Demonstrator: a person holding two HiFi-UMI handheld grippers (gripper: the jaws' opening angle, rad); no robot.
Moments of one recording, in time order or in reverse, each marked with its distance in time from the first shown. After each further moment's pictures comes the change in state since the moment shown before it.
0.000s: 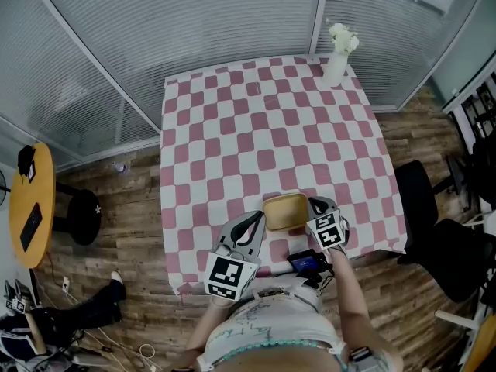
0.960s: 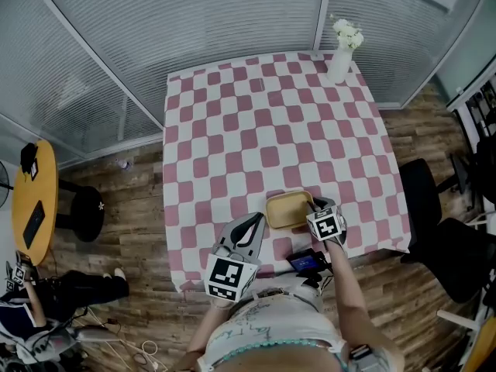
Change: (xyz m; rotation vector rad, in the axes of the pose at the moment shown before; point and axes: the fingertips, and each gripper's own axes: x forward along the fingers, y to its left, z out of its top) left arm -0.006 0.007 -0.013 -0.017 0.038 0.020; right arm 0.043 0.008 -0.040 0.127 0.121 0.042
